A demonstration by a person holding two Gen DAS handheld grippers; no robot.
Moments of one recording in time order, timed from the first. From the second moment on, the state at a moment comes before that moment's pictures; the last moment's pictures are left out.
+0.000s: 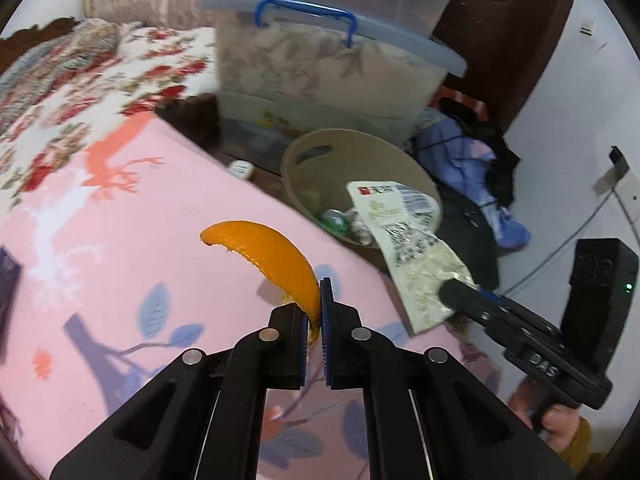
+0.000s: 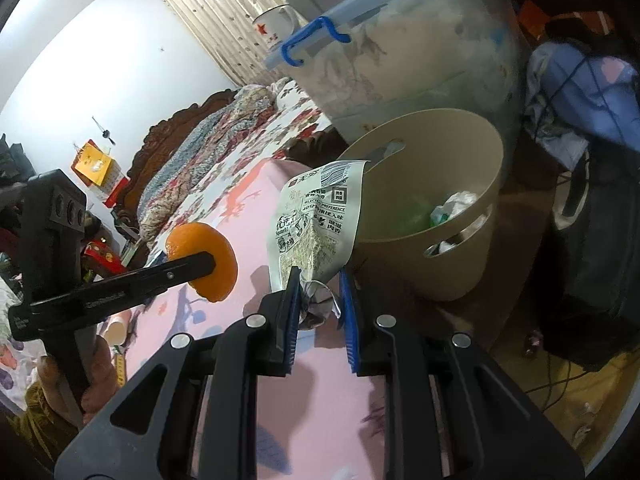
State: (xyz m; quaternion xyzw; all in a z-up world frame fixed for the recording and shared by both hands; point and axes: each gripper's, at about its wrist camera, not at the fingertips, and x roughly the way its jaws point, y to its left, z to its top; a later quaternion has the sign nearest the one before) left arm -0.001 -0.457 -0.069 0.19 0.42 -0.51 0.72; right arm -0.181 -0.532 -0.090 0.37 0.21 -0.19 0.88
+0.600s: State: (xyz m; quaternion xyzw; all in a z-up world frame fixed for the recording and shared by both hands) left arm 0.013 -0.336 -0.052 0.17 0.41 -0.43 0.79; right arm -0.156 -0.441 -0.071 0.35 0.24 -0.12 0.90
